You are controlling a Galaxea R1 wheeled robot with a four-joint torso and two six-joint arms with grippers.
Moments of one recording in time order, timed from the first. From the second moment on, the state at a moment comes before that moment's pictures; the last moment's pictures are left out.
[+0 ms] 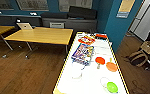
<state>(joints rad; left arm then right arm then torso) 1.49 2.94 -2.51 0.08 -0.15 0.00 -0.83 1.82 -1.27 -0.25 0.00 0.75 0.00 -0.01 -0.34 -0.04</state>
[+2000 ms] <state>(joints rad) 1.47 2.94 -2.51 0.07 -0.16 0.00 -0.52 2.08 -1.58 -0.22 -0.28 1.01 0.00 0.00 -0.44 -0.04</state>
